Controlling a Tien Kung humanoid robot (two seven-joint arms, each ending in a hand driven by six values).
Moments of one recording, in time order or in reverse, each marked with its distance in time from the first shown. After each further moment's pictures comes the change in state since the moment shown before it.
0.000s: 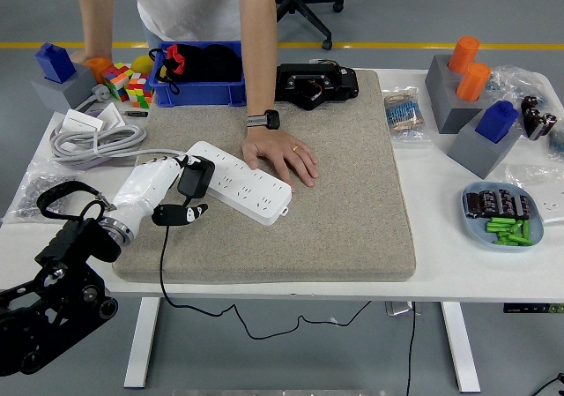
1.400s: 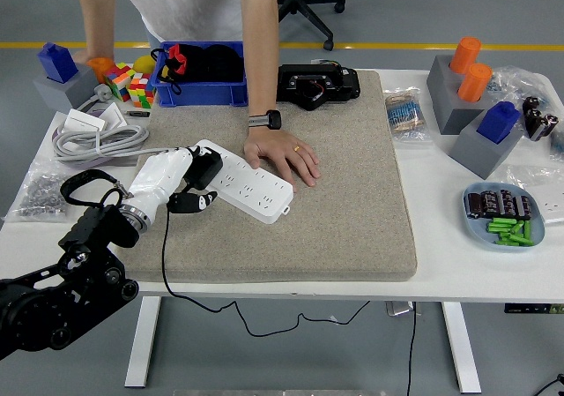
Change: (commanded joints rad) left arm -0.106 -0.087 0.070 0.153 -0.050 0.001 -0.007; right arm -0.001 0.002 0.005 0.000 0.000 -0.001 0.000
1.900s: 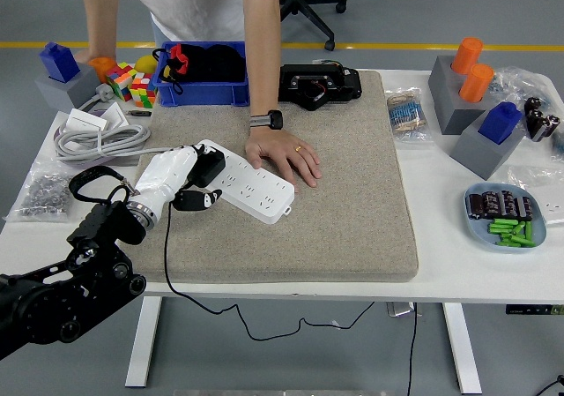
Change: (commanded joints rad) left arm -0.016 -0.017 -0.008 0.014 -0.014 0.001 -0.003; right arm -0.003 -0.002 -0.002 0.000 -0.004 0.000 -0.001
